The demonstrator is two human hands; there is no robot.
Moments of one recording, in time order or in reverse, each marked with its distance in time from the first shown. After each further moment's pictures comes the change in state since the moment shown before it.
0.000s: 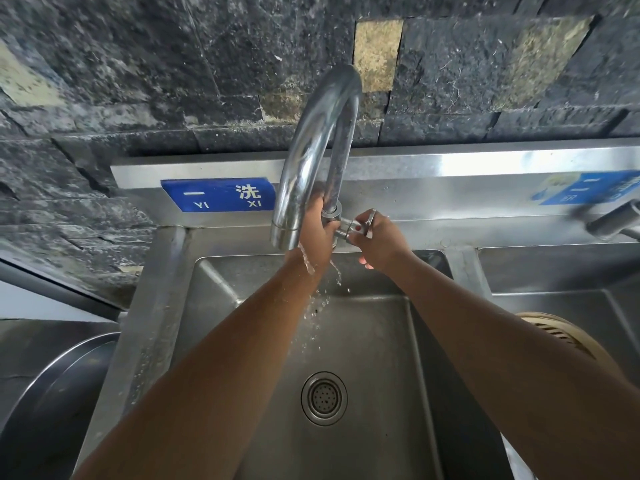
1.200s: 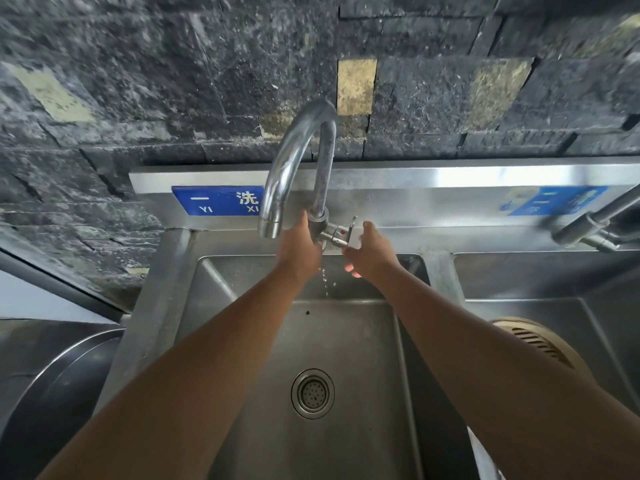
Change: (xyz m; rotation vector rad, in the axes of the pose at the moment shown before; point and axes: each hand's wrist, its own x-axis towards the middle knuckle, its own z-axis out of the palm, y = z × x) left_hand -0.018 -0.011 0.000 0.156 -0.042 -0.079; right_hand -0.045 -0.011 -0.020 -0.112 -0.005 0.032
